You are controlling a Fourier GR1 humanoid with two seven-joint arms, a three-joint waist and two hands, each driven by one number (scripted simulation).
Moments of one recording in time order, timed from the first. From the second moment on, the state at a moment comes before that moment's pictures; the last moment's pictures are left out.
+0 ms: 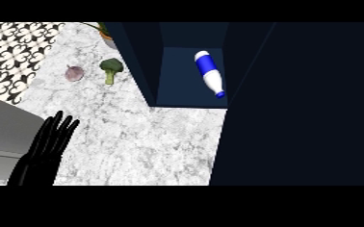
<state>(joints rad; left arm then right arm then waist) 0.12 0.74 -0.51 -1.53 0.84 0.02 -0.79 0.08 -0.35 0.13 -2.36 -0.81 0.29 0.46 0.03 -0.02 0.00</state>
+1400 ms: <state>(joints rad) 0.34 0.97 -0.33 -1.82 0.94 -0.05 -0.74 -0.85 -0.01 0.74 -1.84 -0.42 -0.59 0.47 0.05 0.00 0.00</state>
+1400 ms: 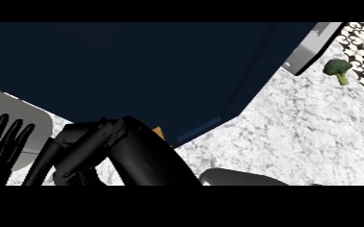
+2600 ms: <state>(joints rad) 0.50 0.97 -0.14 -1.96 0.94 -0.07 -0.66 -0.95 -0.05 0.44 -1.28 -0.63 -0.03 0.25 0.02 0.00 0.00</state>
